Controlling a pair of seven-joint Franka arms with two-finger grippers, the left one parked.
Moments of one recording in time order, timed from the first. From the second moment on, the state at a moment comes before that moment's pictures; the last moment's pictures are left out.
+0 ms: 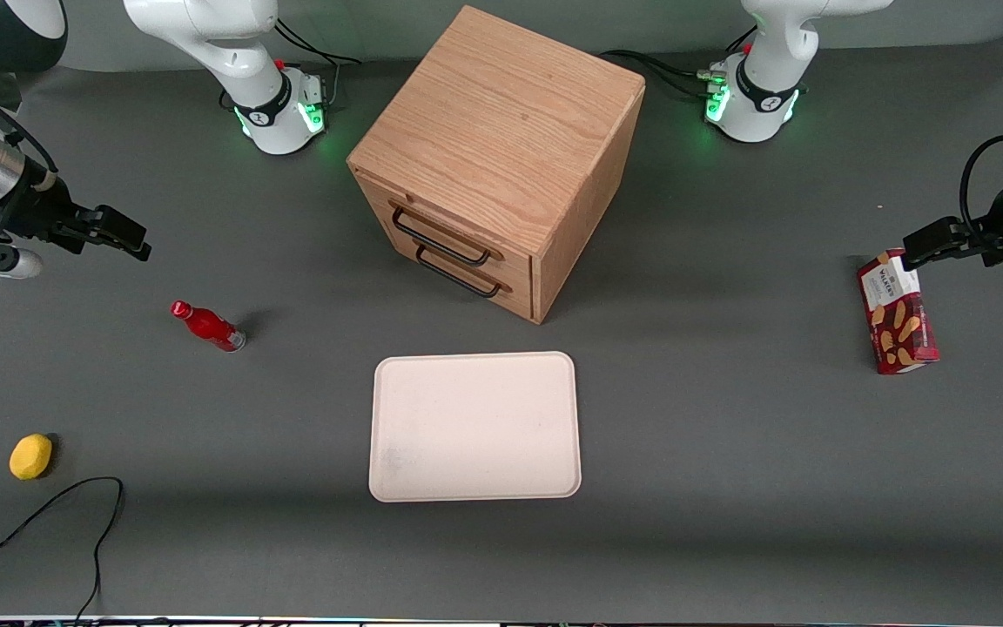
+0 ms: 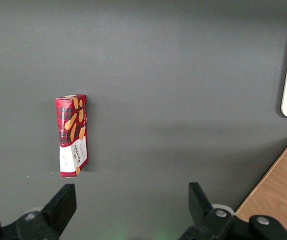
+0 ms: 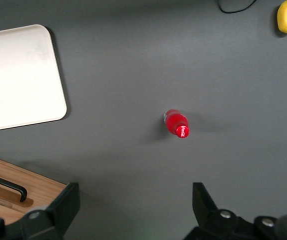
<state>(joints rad) -0.04 -0.10 0.08 -1.78 0.01 1.66 0.20</state>
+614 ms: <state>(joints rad) -0.03 -0.06 0.11 -1.73 0.01 1.67 0.19</state>
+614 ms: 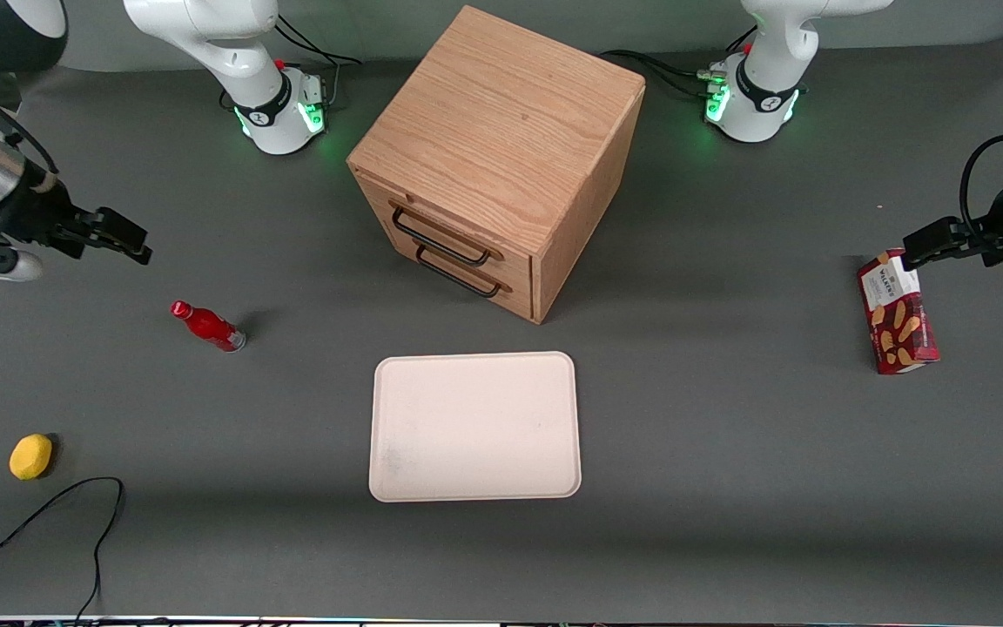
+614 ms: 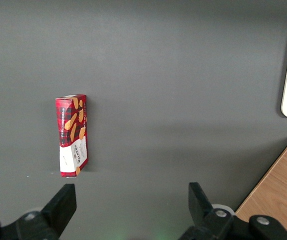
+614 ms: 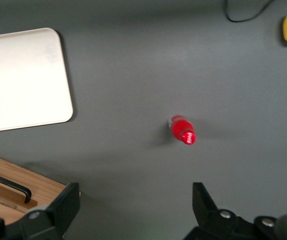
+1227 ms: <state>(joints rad) 0.00 0.08 0.48 -1.65 0.02 1.73 -0.04</state>
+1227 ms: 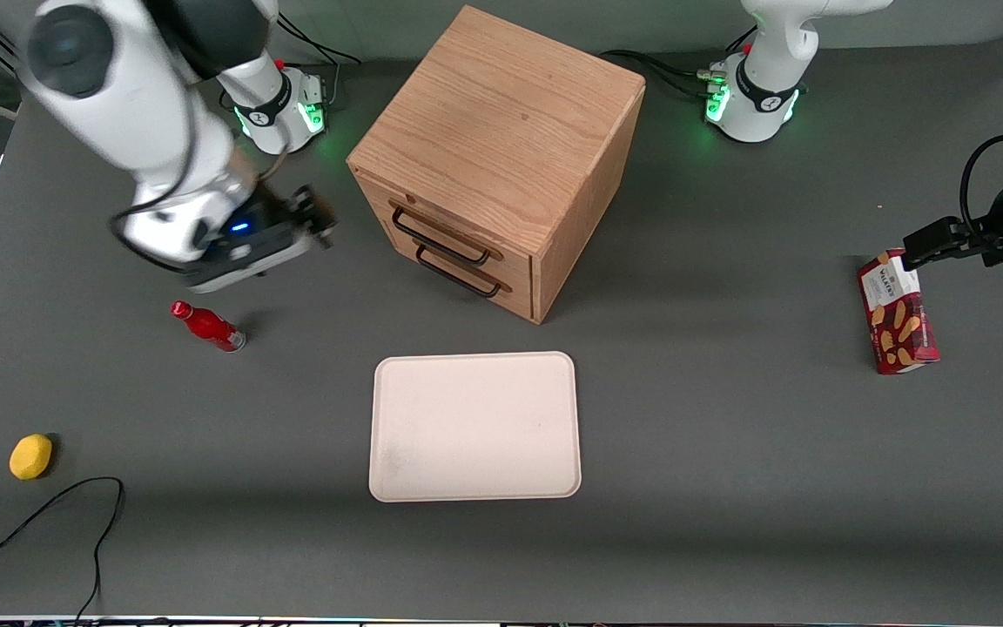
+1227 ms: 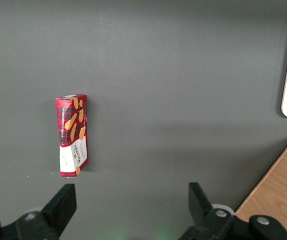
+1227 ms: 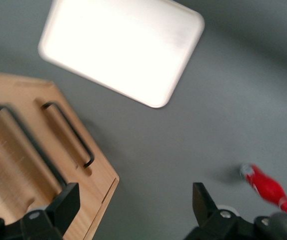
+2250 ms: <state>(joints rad) 0.05 0.26 0.53 -1.68 0.24 1.78 -0.41</state>
